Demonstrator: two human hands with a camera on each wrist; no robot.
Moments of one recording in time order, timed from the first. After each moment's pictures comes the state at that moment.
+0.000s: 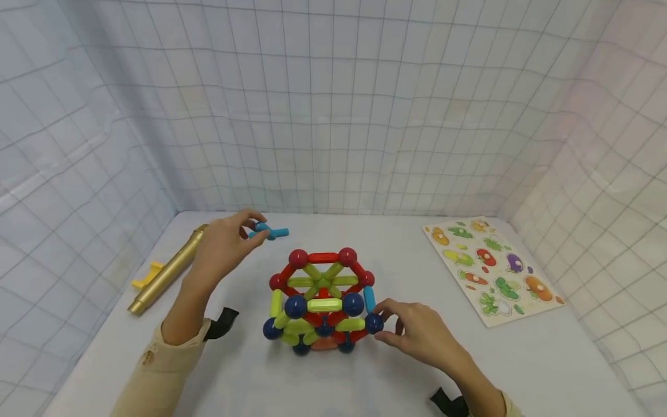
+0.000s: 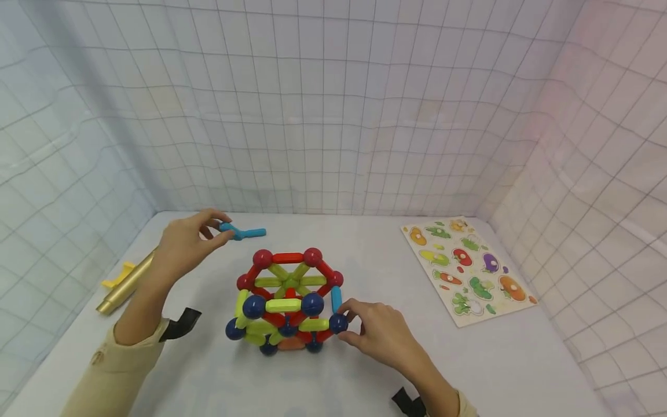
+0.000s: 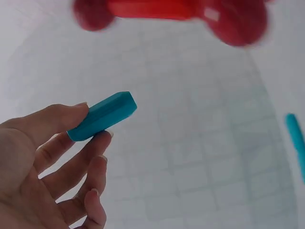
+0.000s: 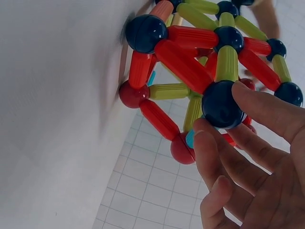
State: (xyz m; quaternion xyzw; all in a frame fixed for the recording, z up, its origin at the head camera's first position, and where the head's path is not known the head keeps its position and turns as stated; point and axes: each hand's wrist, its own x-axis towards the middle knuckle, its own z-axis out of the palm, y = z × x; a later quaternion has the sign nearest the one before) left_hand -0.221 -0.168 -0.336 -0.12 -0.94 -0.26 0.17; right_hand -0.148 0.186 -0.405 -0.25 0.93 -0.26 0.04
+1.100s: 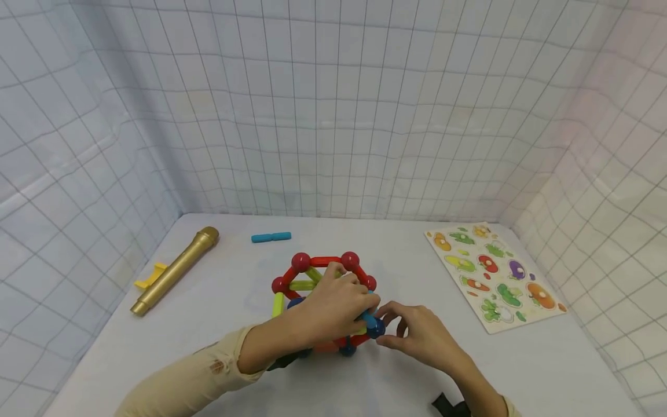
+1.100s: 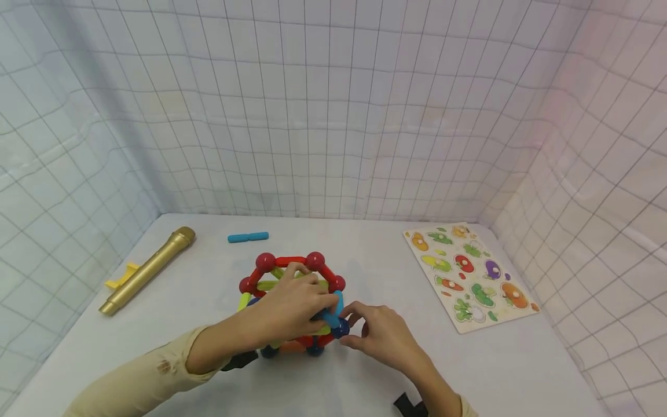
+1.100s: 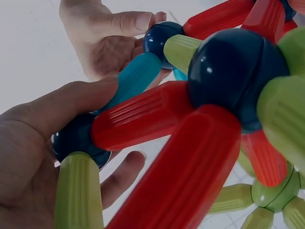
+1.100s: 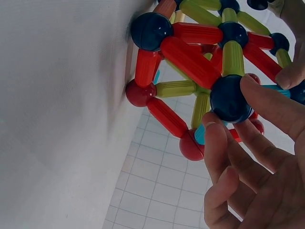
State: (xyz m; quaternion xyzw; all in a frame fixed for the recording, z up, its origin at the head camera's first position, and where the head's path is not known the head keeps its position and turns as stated) left_hand -0.161 -0.022 -0.340 -0.40 -0.91 0.00 0.06; right_hand -0.154 0.192 -0.411 -0.24 0.91 -0.32 0.06
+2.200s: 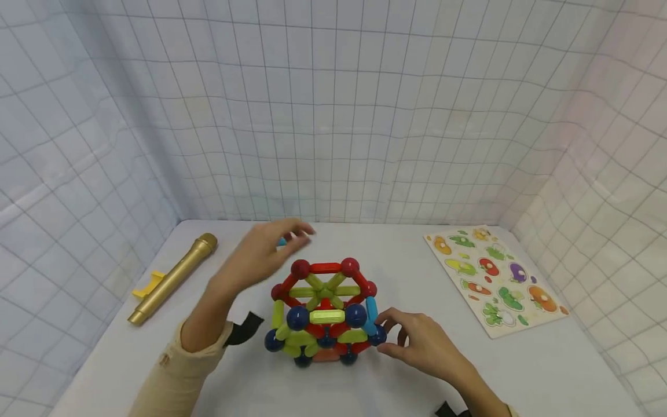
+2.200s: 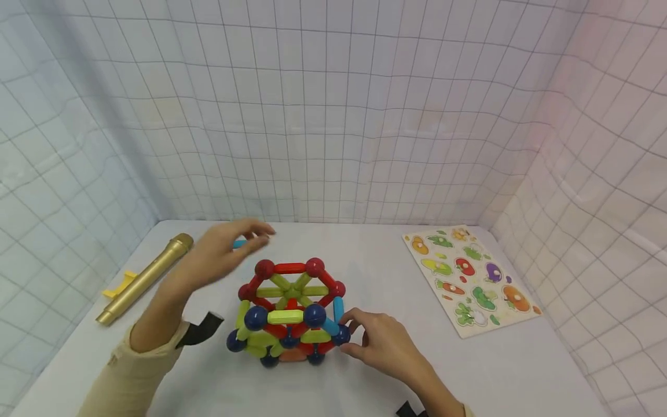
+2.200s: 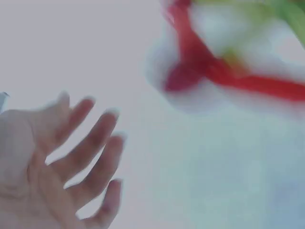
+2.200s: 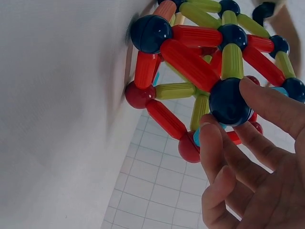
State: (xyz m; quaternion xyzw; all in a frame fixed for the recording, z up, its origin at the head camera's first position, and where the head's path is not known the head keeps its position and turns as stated) left_hand -0.217 -0.125 -0.309 -0.27 -0.92 -0.28 0.09; right_hand -0.152 0.190 -0.409 -0.23 0.92 -0.30 0.09
